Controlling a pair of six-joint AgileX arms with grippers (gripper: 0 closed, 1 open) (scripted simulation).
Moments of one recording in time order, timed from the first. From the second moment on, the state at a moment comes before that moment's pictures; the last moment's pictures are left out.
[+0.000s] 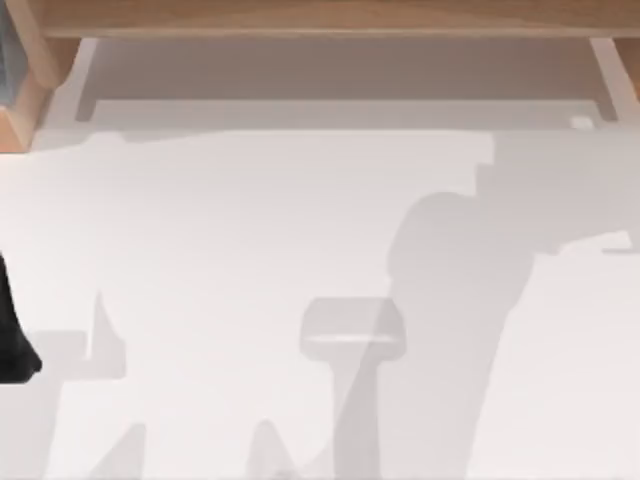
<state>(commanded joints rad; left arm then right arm) 0.00 0.00 0.00 0.00 0.00 0.00 -0.34 2.32 2.25 -1.24 0.03 -0.16</state>
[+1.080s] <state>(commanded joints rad) 0.00 0.00 0.00 0.00 0.00 0.00 -0.42 2.43 2.37 -1.32 -0.13 -0.26</state>
